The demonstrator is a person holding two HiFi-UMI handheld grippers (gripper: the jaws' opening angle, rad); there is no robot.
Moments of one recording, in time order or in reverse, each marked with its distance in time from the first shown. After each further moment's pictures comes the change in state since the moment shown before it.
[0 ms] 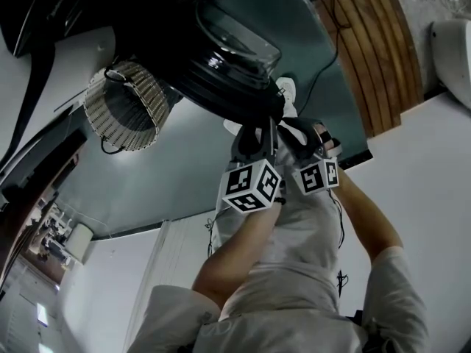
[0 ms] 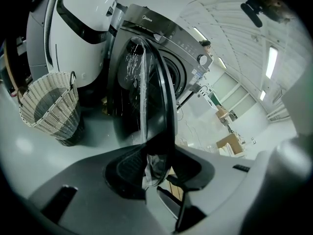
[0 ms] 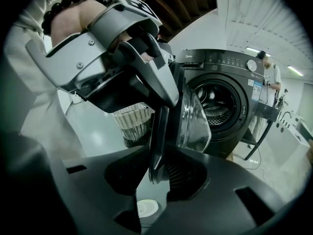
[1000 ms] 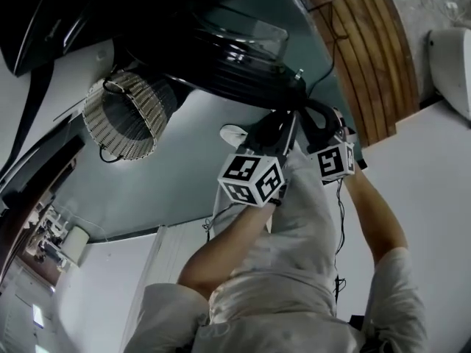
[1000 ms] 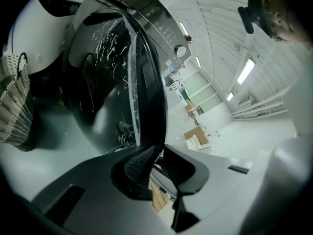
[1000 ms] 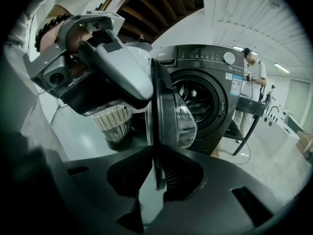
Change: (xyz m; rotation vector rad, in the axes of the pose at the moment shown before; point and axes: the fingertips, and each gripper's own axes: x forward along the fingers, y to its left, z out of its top) left arm 0.051 -0.092 0.028 0.047 0.109 -0.380; right arm 0.000 -0.126 -0.001 0.050 0.006 -0.101
